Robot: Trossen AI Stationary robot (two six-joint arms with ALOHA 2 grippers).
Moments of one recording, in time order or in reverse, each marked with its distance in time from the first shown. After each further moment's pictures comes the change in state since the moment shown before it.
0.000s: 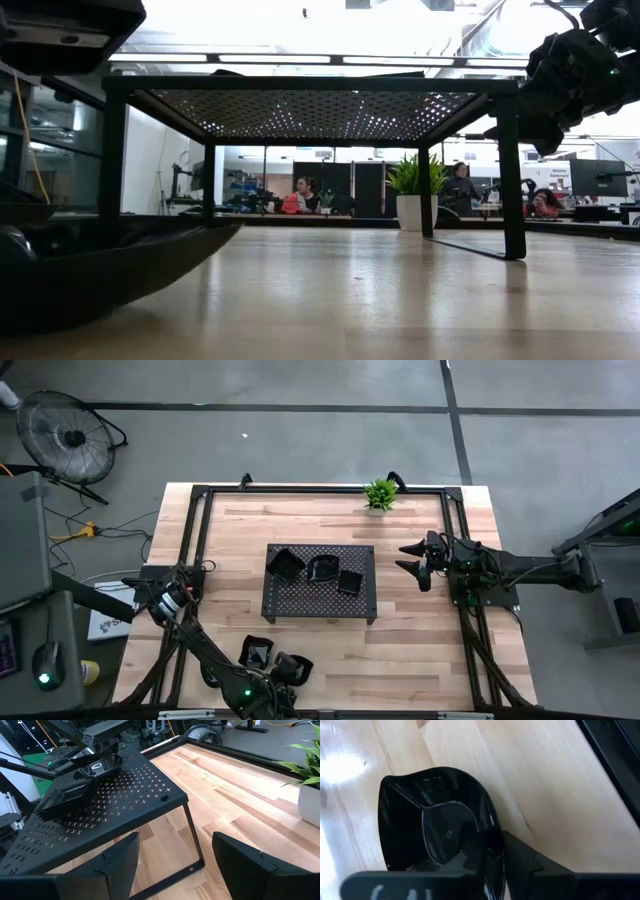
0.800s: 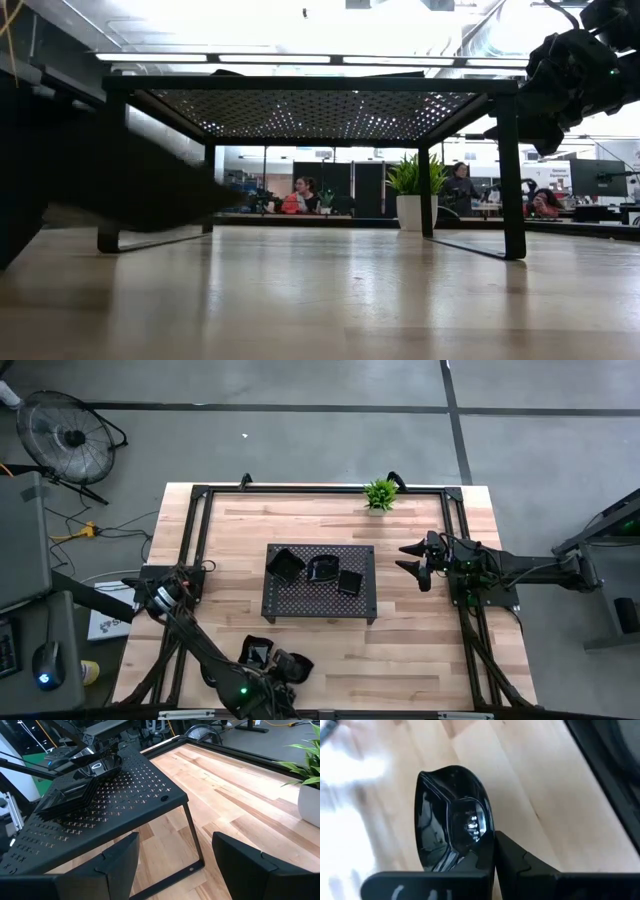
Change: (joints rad) left arm 0.001 -0.059 0.077 -0.142 0.001 0.000; right arm 0.000 0.000 0.000 0.000 0.000 0.000
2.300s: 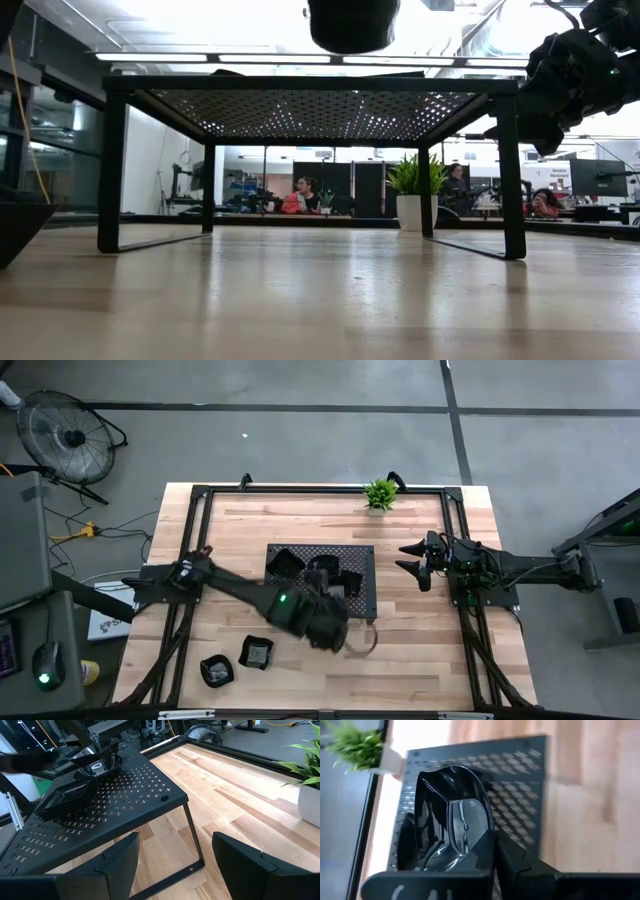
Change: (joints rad) left arm 0.443 -0.003 0.594 -0.430 -0.116 -0.022; right arm 0.000 0.000 0.000 0.000 0.000 0.000
